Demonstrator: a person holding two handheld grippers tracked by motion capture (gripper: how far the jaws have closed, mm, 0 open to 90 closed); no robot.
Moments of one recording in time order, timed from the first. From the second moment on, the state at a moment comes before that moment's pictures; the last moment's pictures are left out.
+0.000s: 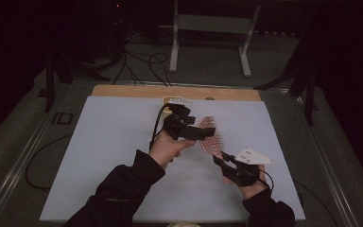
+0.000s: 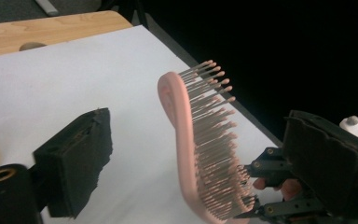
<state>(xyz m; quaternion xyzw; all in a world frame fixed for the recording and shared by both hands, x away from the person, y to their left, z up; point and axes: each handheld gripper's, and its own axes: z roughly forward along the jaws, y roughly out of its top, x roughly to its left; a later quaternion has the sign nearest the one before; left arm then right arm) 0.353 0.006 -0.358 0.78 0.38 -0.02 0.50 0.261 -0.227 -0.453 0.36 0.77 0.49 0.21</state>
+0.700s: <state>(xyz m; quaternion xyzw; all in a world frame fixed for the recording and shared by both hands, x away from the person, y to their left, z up) 0.363 -0.005 -0.372 0.78 0.39 -0.07 0.48 0.261 -0.227 -0.453 0.36 0.77 0.49 0.21</state>
